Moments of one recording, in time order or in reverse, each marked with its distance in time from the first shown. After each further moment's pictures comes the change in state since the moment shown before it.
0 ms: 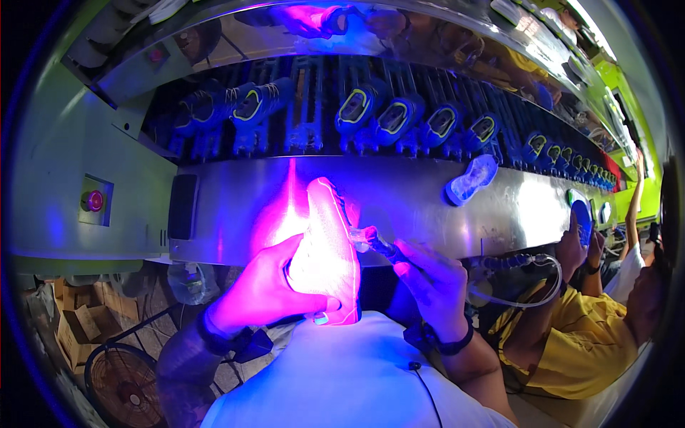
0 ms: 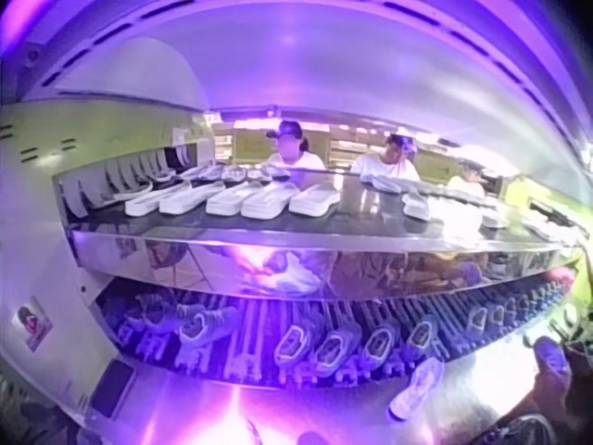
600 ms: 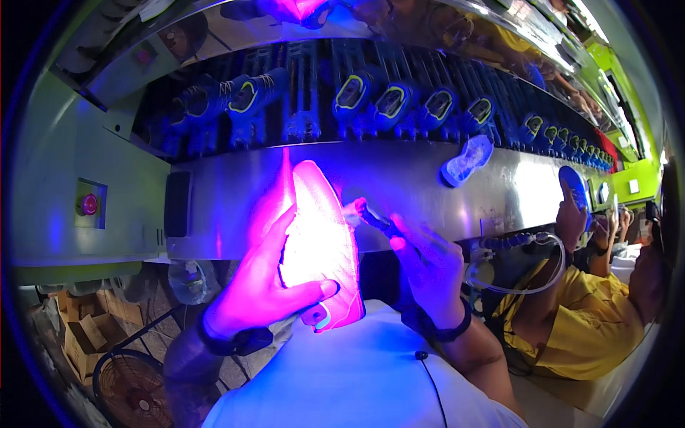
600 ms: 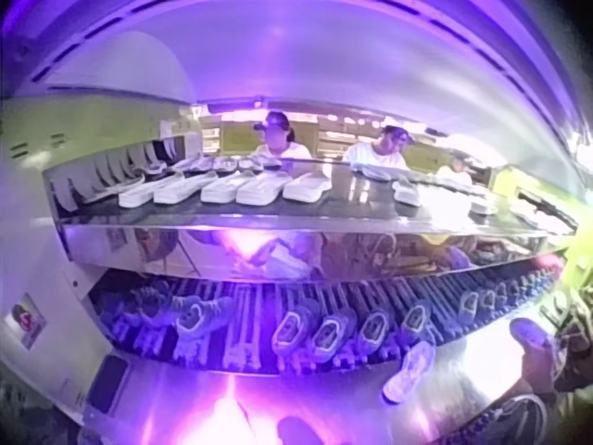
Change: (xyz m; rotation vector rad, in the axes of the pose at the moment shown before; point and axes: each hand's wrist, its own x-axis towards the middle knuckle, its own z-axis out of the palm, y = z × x) left_hand -0.015 -0.017 -0.010 0.189 0.080 0.187; right_hand 0.002 -0.007 0.025 -0.222 0.081 -0.014
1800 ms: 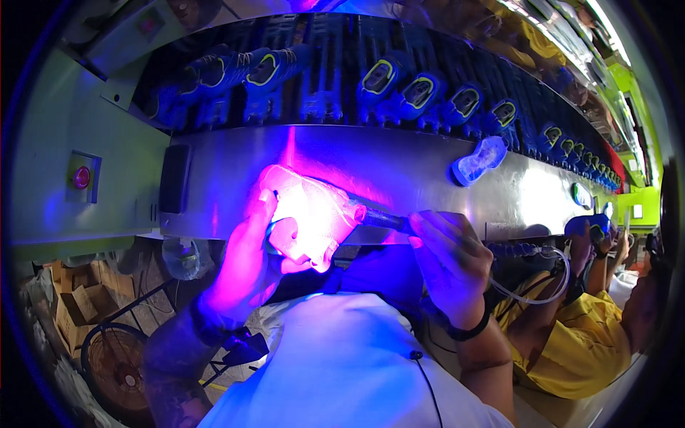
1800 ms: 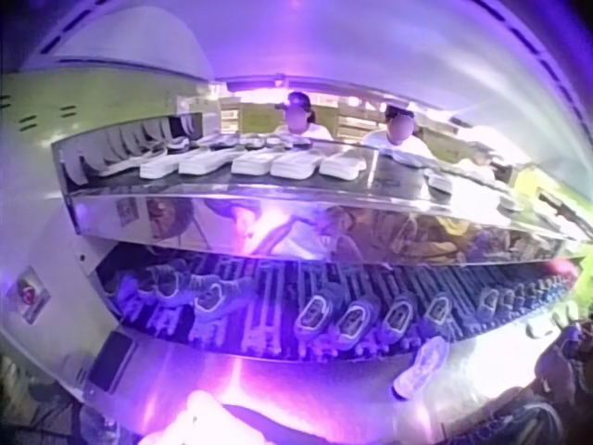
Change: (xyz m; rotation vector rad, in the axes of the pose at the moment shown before) left_hand 0.015 -0.024 -0.001 -0.907 0.279 -0.362; right_hand 0.027 0.008 -0.005 -0.162 -0.012 -0.426
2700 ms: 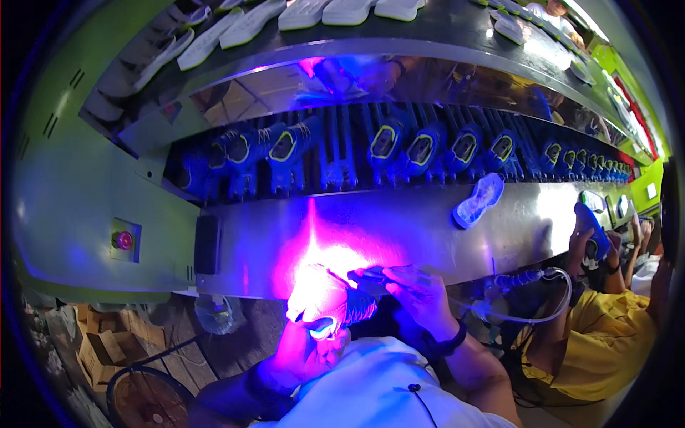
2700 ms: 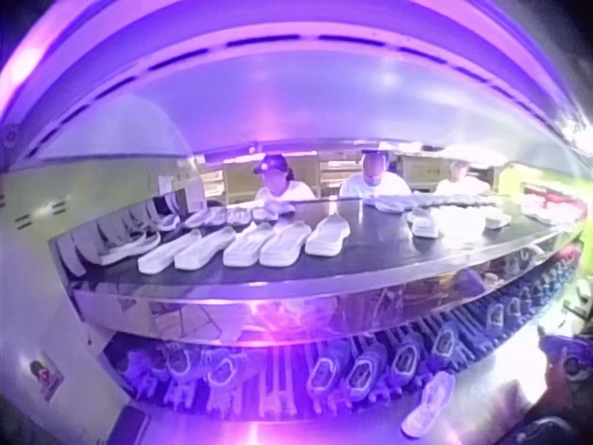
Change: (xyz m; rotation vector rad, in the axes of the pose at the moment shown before) left_hand -0.036 -0.046 -0.047 -0.899 -0.258 -0.627; right_hand -0.038 0.020 0.070 0.595 -0.051 0.370
